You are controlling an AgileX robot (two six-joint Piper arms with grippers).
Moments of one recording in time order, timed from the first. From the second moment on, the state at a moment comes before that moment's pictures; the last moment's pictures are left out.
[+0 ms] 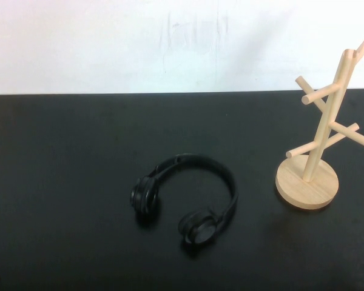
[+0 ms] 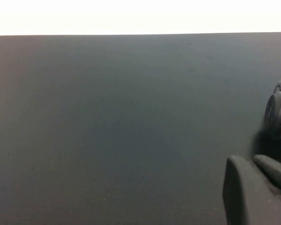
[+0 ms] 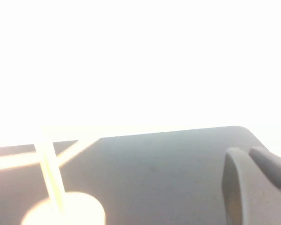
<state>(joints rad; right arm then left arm) -0.10 -0.01 0.03 -0.08 0.09 0.08 -0.08 -0.01 0.02 -0.11 0.37 0.14</state>
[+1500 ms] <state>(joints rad) -0.10 -0.01 0.03 0.02 0.38 -0.07 -0.08 -0.01 0.02 -0.11 0.37 0.14</state>
